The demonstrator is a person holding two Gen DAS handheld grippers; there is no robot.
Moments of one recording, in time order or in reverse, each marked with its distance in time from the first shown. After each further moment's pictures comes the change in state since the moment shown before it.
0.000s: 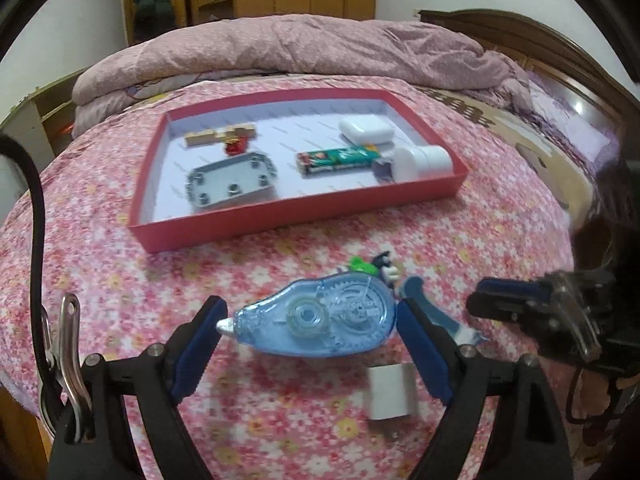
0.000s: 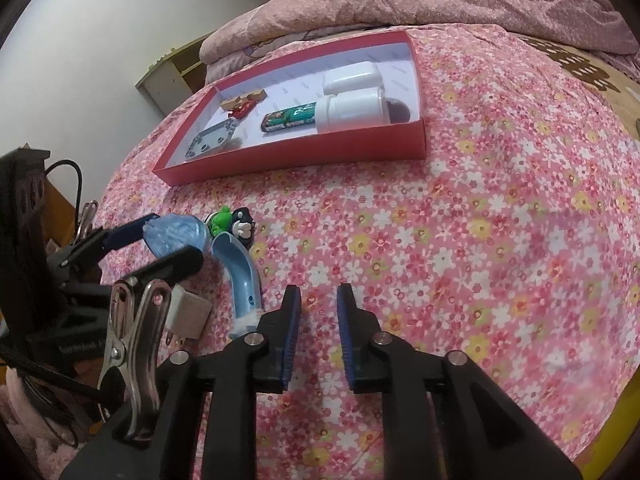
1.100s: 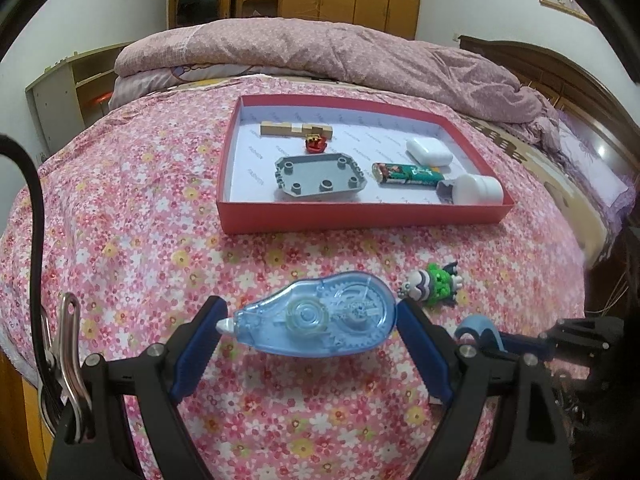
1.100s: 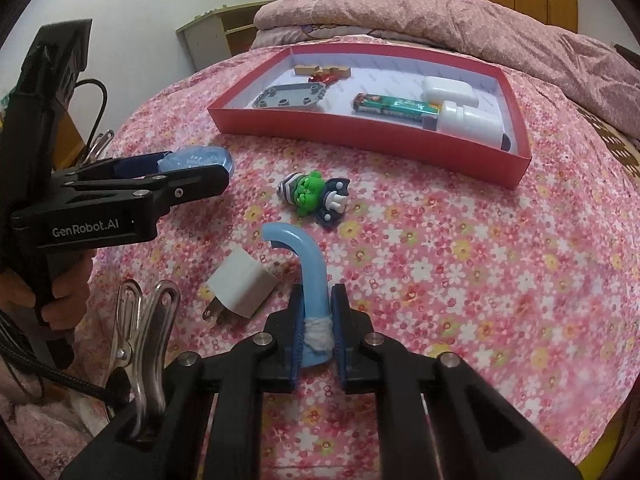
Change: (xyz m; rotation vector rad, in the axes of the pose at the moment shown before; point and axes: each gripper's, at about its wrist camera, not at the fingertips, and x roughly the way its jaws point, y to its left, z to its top) left arm -0.011 0.050 -0.012 -0.137 -0.025 0.033; right arm 0.018 0.066 -0.013 -0.254 0.014 -0.048
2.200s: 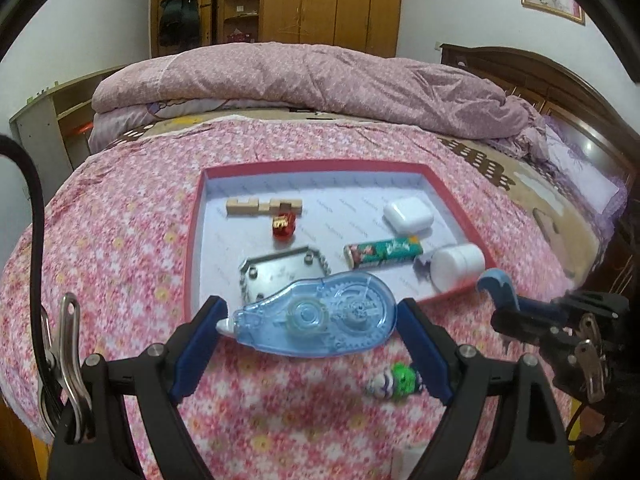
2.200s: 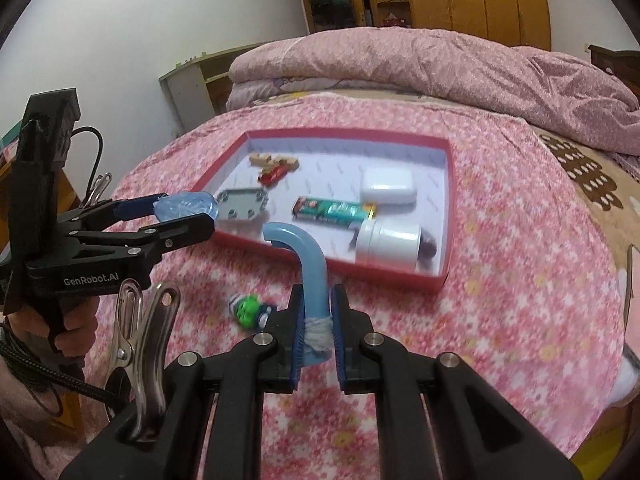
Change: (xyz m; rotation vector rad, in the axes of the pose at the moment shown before) left arm 0.004 -0.022 0.072 0.053 -0.053 -0.037; right arm -0.038 -0.048 0.060 0.054 -0.143 -0.037
